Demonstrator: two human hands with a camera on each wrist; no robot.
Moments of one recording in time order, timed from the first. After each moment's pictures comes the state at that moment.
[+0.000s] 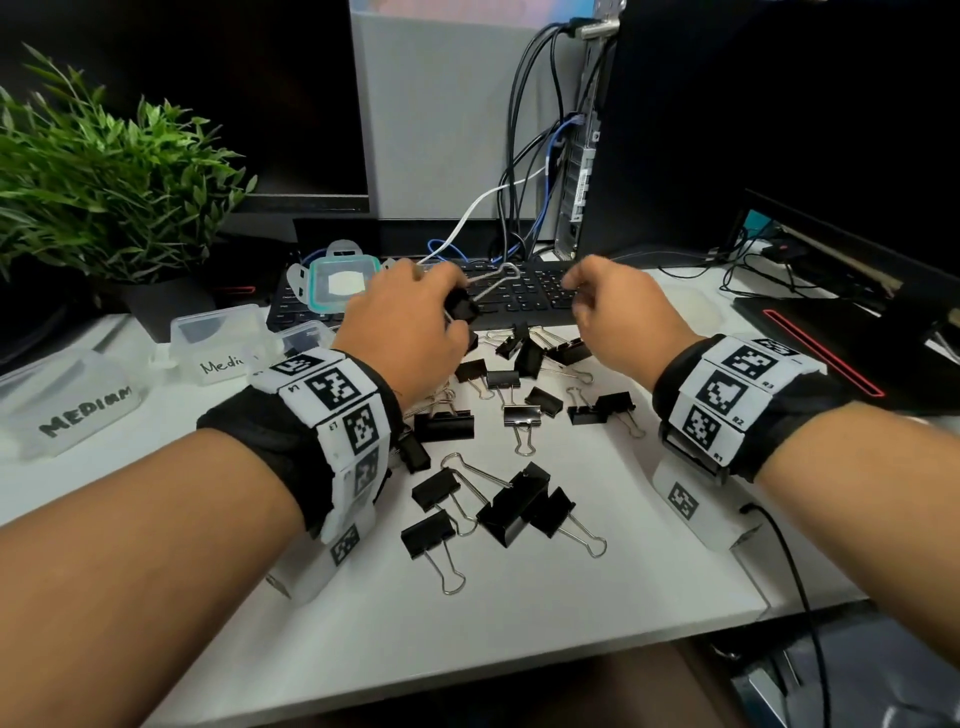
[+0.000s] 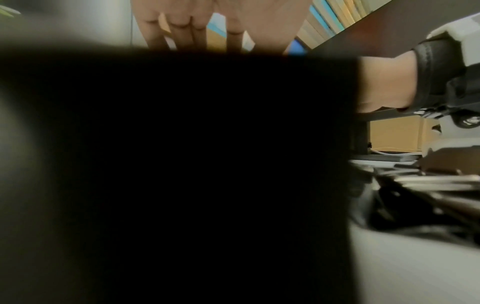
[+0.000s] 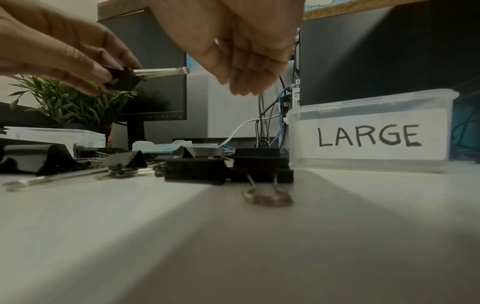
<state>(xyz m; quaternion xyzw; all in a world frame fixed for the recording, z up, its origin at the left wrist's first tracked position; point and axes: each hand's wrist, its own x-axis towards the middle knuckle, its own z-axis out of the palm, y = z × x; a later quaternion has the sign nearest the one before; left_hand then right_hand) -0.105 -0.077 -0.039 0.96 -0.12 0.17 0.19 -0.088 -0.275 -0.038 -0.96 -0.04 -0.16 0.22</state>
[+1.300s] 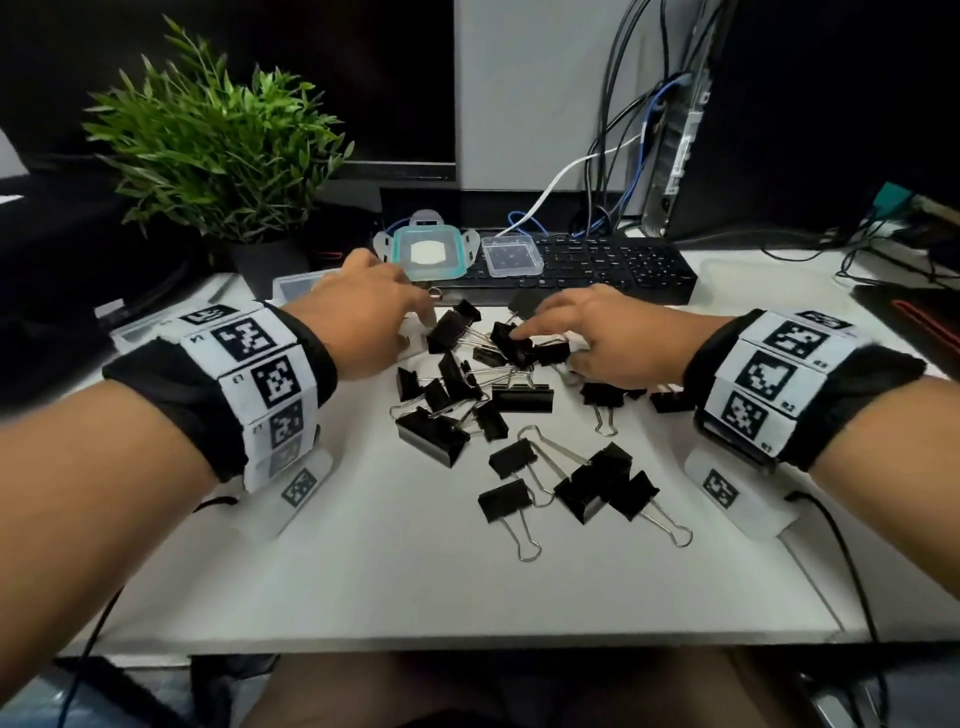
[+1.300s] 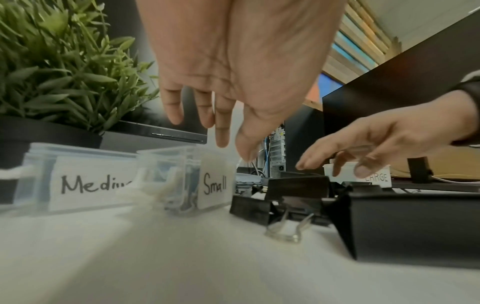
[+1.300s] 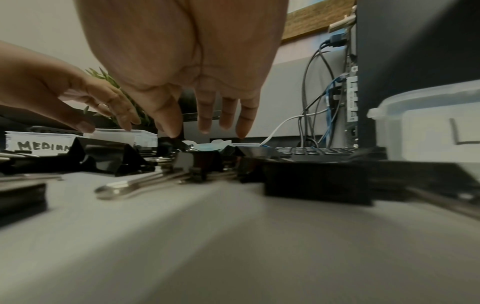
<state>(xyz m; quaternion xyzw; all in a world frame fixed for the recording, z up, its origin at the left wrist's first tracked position) -0.111 0.017 -0.039 0.99 -0.13 0.04 -0.03 -0.092 -0.223 -0.047 -0.95 -0.28 0.08 0.08</state>
